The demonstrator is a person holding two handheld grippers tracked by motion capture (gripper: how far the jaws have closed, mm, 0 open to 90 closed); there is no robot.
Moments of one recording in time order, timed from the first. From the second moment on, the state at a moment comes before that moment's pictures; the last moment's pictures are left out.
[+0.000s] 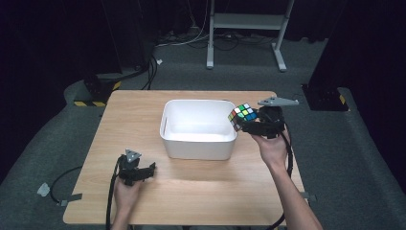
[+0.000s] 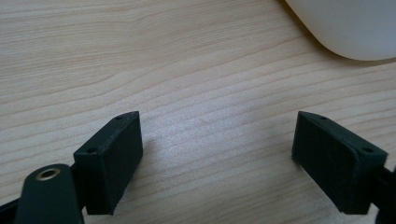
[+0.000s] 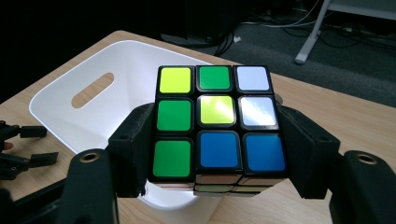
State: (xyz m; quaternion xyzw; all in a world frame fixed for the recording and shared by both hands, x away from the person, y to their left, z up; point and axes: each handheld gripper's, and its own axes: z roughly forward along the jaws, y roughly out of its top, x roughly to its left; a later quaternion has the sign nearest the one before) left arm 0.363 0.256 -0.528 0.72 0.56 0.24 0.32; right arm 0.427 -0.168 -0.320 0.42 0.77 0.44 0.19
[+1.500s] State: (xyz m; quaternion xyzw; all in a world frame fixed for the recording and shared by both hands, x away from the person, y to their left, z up) left arm 0.363 0.256 -0.528 0.72 0.56 0.24 0.32; right arm 0.487 -0.047 -0.323 0.38 0.82 0.41 0.15
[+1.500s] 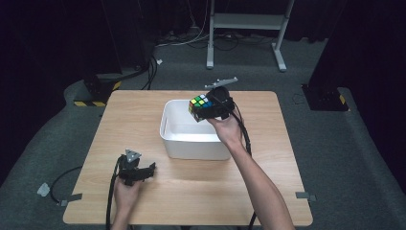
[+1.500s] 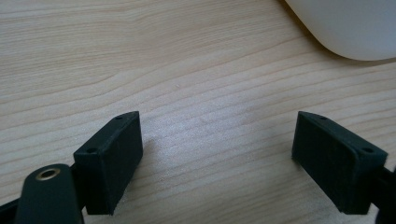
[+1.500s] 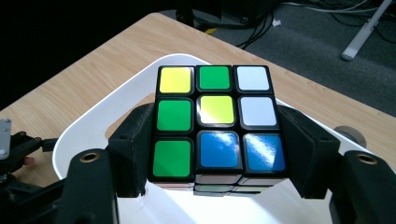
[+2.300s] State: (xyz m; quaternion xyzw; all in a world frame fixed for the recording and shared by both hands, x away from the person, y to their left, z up) left arm 0.363 0.256 -0.528 0.72 0.56 0.24 0.32; right arm 0.501 -0.025 -0.348 0.39 0.83 0.37 0.14
